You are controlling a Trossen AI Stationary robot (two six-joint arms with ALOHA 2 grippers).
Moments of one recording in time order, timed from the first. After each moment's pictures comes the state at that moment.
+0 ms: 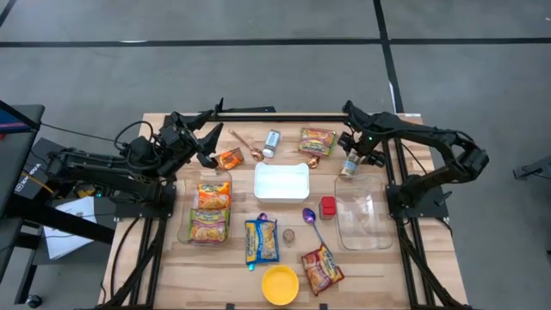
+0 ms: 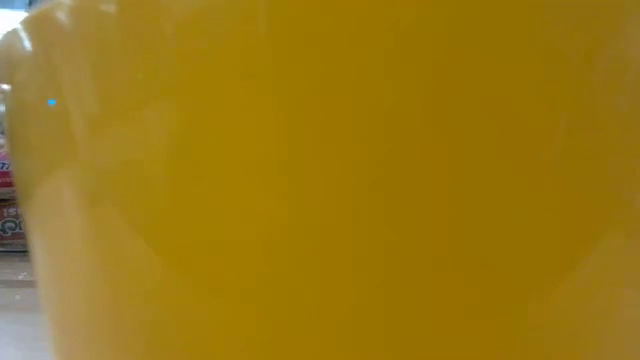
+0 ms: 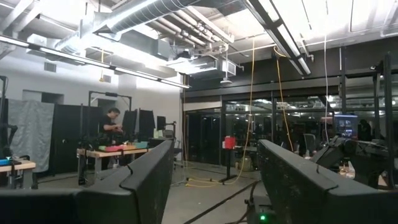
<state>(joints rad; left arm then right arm) -0.04 0.85 0.64 0.78 -0.63 0.31 -0.77 1.40 0.83 -0.90 -0.09 1.32</state>
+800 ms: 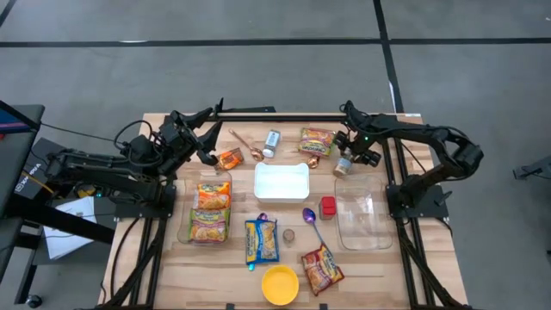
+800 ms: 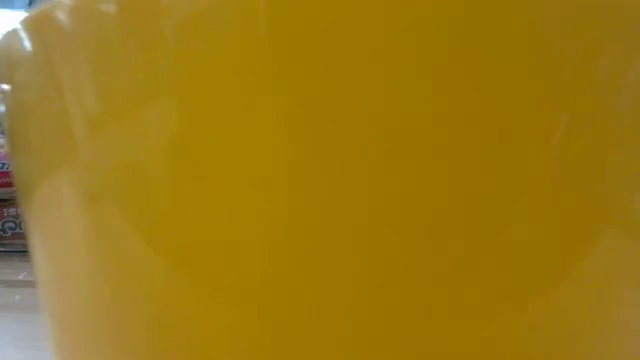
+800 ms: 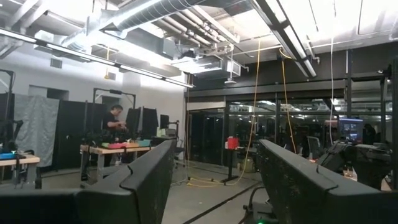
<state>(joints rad) -0.02 0.85 0.64 0.77 -0.63 0.28 -0.78 1.50 0.79 -0.75 -0.11 1.31</state>
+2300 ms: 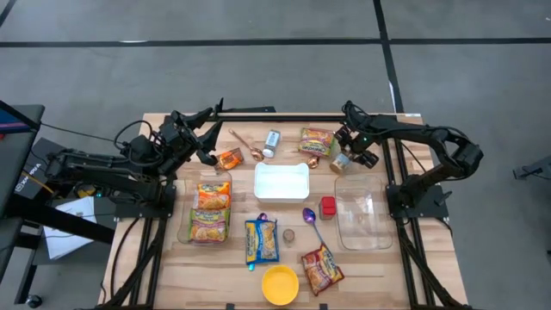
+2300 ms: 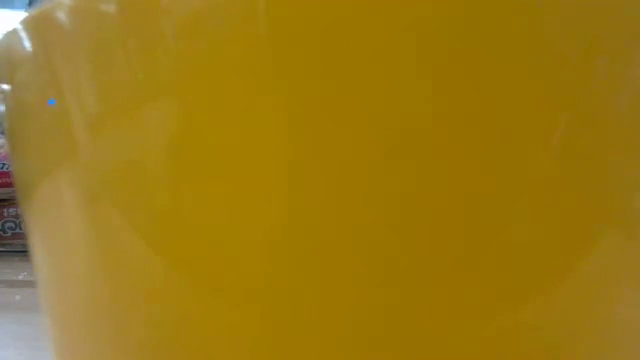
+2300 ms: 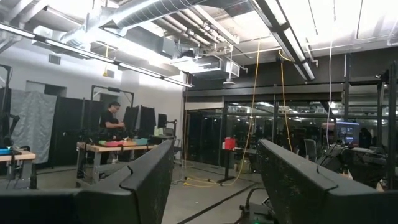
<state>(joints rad) -0.02 0.85 0.64 0.77 -0.63 0.25 -0.78 1.49 0.79 -0.73 -0.05 1.55</state>
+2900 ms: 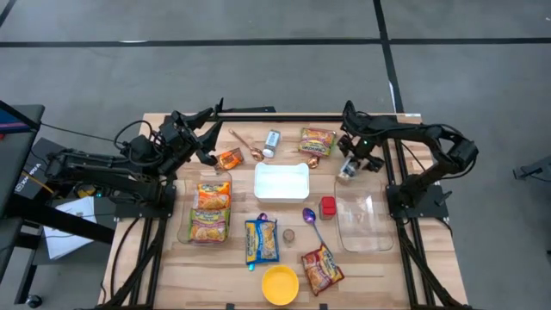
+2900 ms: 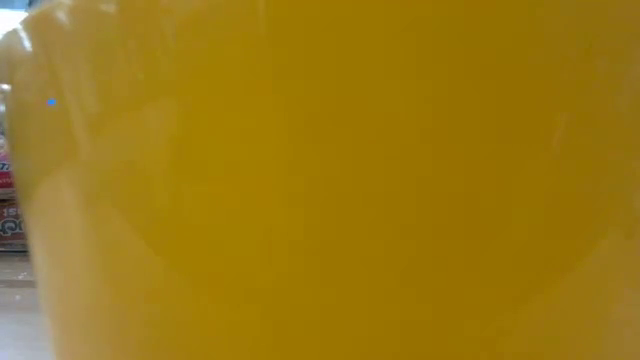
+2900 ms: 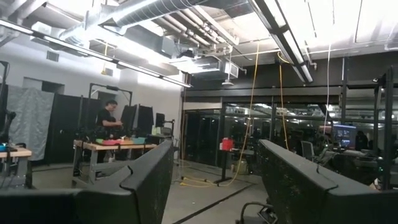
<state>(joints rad) -0.02 0.85 0.64 0.77 -0.63 0.23 -0.79 1.51 0.77 -0.78 -0.05 1.47</state>
